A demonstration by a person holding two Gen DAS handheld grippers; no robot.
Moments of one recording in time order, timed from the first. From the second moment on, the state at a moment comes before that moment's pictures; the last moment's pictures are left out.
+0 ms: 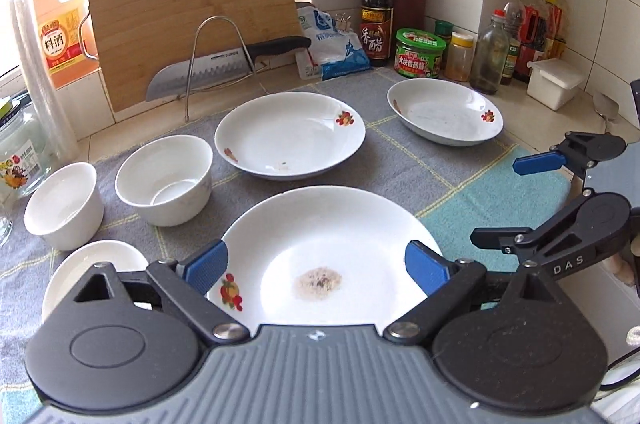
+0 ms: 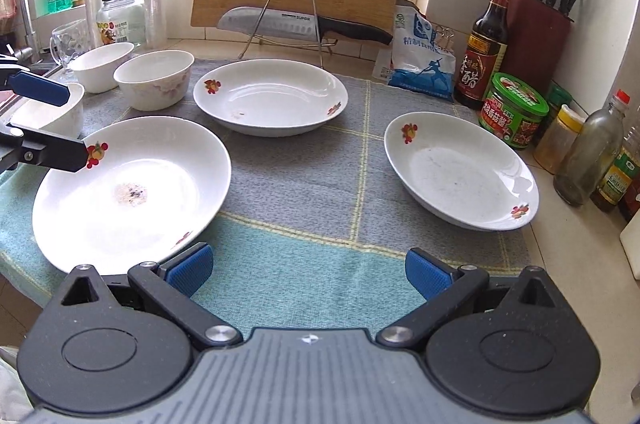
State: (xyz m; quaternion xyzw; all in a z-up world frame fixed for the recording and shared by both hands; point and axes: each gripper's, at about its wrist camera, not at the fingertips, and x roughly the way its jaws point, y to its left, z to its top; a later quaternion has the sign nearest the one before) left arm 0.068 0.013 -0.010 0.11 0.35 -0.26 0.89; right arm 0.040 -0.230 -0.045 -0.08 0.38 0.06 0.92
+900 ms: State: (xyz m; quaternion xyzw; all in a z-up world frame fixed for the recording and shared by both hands) left arm 0.037 0.060 -0.076 0.16 0.40 -0.30 0.85; right arm 0.040 -0.162 -0.050 -0.08 0.40 0.09 0.91
